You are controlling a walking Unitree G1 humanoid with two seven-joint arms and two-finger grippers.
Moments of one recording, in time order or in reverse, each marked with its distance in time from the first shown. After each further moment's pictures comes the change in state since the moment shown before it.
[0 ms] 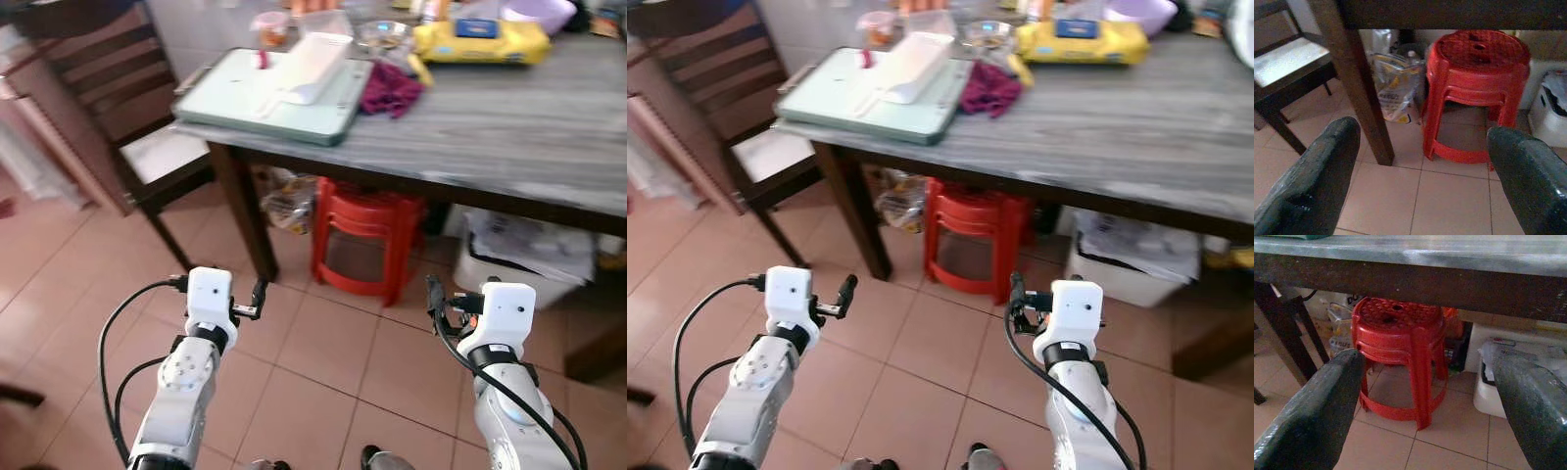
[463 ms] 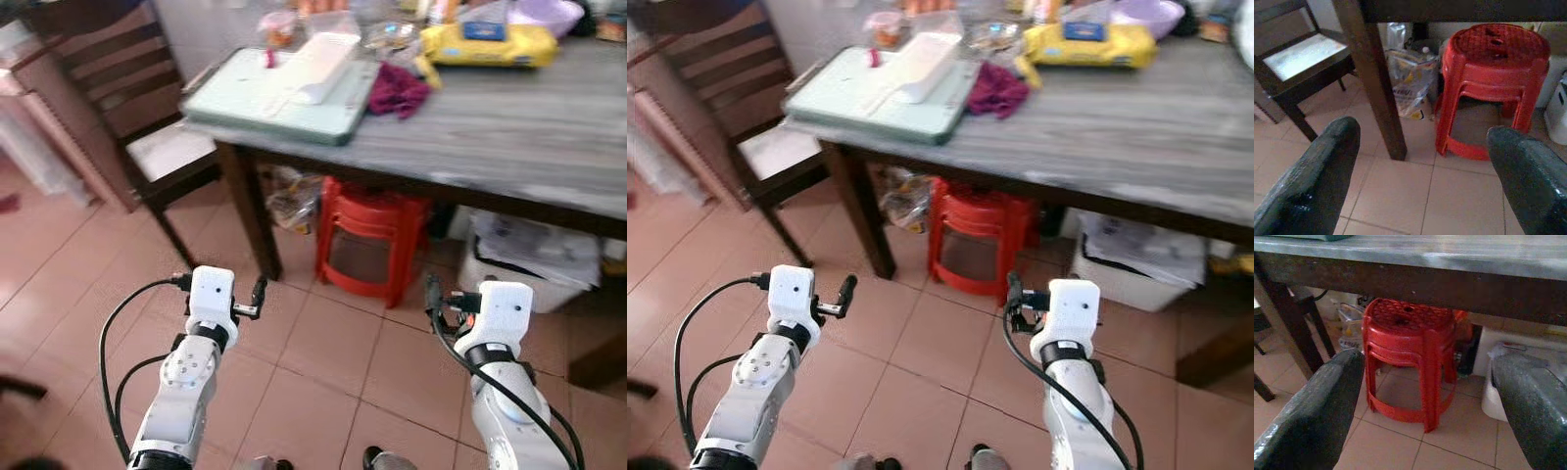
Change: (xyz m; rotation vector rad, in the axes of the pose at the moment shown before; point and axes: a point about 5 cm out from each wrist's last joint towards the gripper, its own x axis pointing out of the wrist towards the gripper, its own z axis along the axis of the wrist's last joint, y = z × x) left arm 0.002 0.001 0.001 0.029 0.005 0.013; right arm 0.001 0.001 0.001 0.003 -0.009 -0.002
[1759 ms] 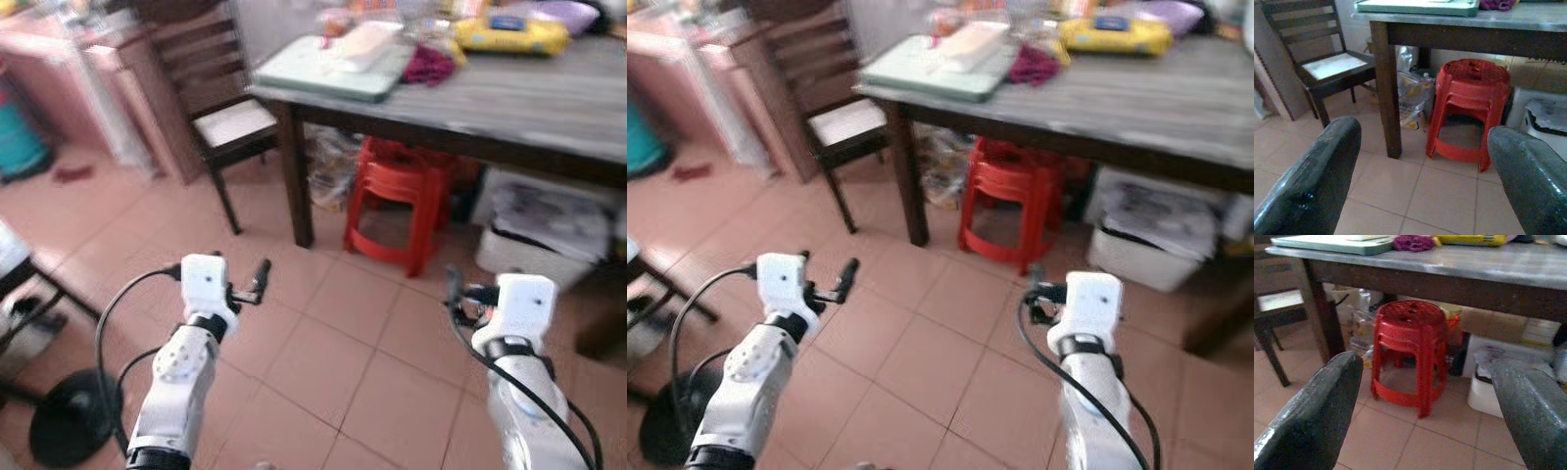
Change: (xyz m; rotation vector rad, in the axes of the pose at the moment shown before) left arm 0.000 0.002 0.020 -0.115 -0.120 -0.060; right arm 0.004 -0.018 0.009 -0.068 -0.039 -0.070
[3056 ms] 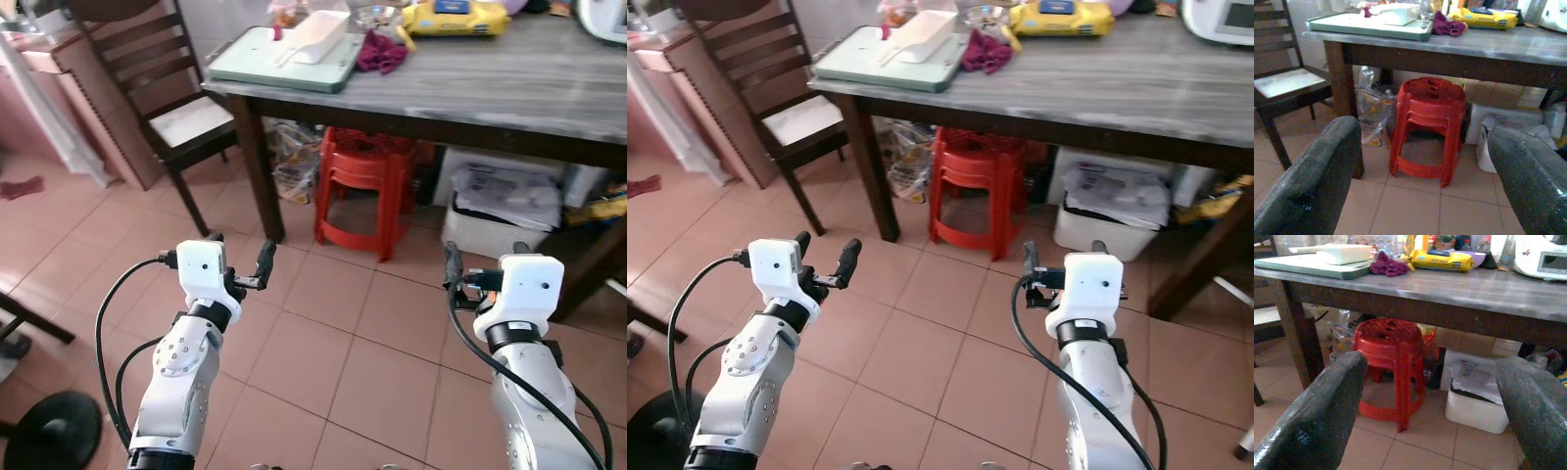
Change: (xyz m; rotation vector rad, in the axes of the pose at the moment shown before) left arm 0.001 -0.009 0.026 -0.054 -0.090 -0.027; right arm -0.003 0.009 0.032 -0.018 -0.099 0.026
